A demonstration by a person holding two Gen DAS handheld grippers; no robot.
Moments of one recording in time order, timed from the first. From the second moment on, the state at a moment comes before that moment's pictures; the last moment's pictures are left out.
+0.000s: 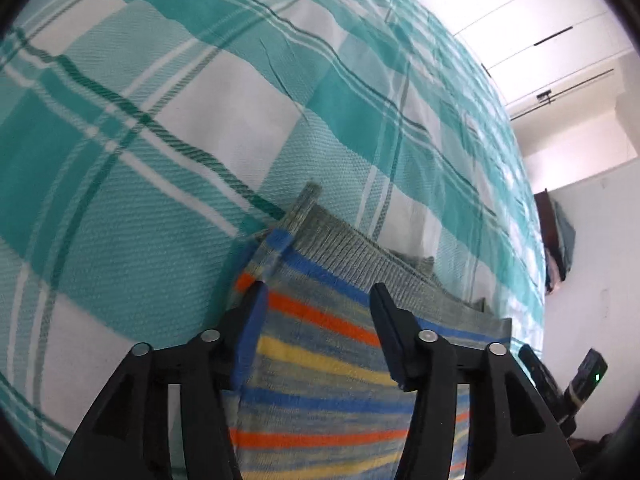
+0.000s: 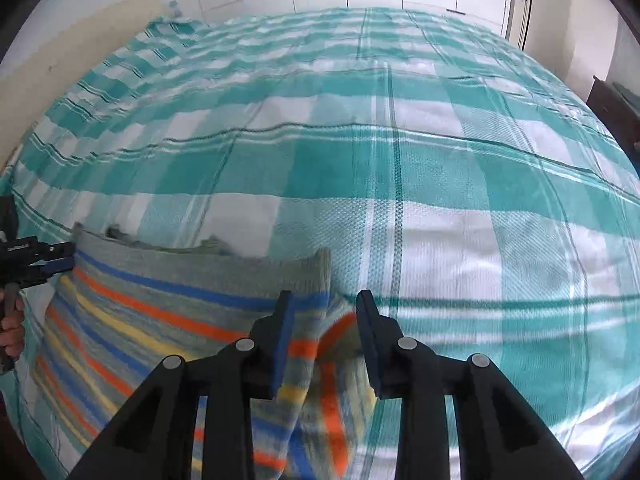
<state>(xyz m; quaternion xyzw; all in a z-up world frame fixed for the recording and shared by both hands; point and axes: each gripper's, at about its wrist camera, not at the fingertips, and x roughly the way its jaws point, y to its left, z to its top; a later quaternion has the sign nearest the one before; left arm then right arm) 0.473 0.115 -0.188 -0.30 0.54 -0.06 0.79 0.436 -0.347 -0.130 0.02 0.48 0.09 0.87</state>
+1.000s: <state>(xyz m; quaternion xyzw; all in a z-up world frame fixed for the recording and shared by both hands) 0.319 0.132 -0.177 -0.18 0.53 -0.10 0.82 0.263 -0.319 -0.156 0.07 0.52 0.15 0.84</state>
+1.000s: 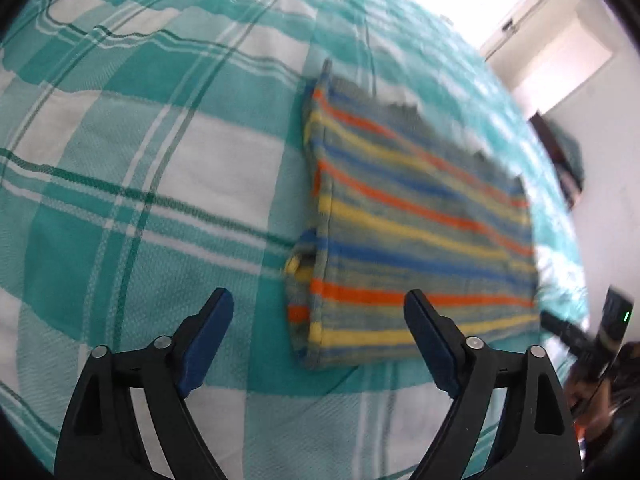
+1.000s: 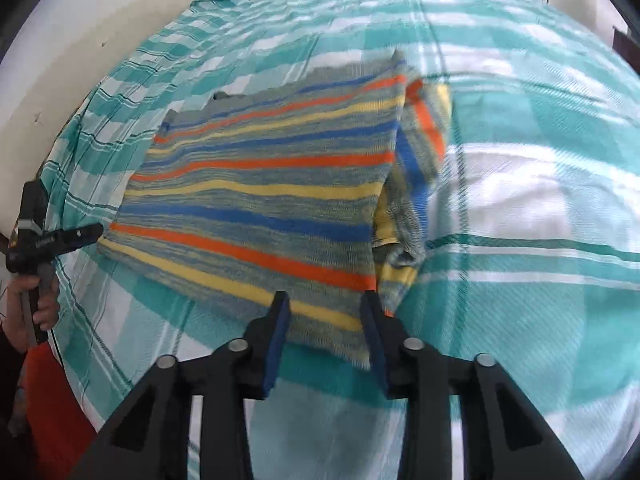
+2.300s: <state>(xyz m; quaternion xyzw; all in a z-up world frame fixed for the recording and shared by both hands) 0.270 0.057 -0.142 -0.18 0.39 -0.18 0.88 0.498 -0.040 -0.115 -0.06 0.62 0.18 0.76</state>
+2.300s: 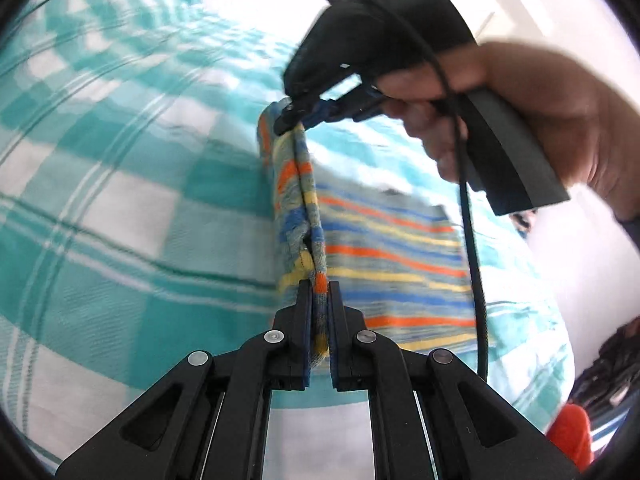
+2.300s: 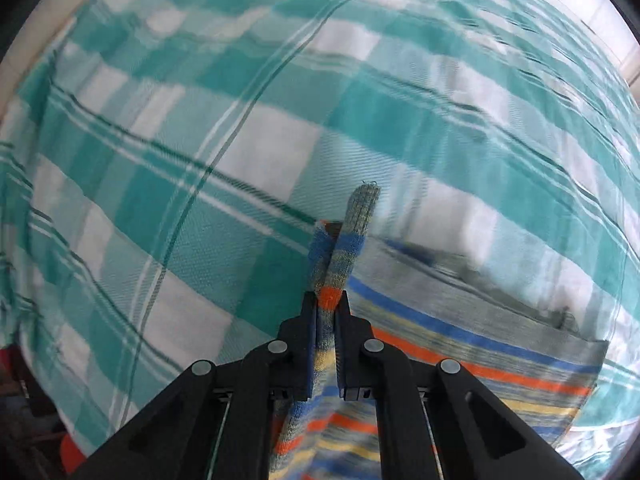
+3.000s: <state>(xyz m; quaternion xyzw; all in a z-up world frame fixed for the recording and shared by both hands) 0.273 -0.178 -0.164 -0.07 0.47 -0.32 0.82 0.459 -0.365 -0.163 0.15 0.59 0.12 0.78</state>
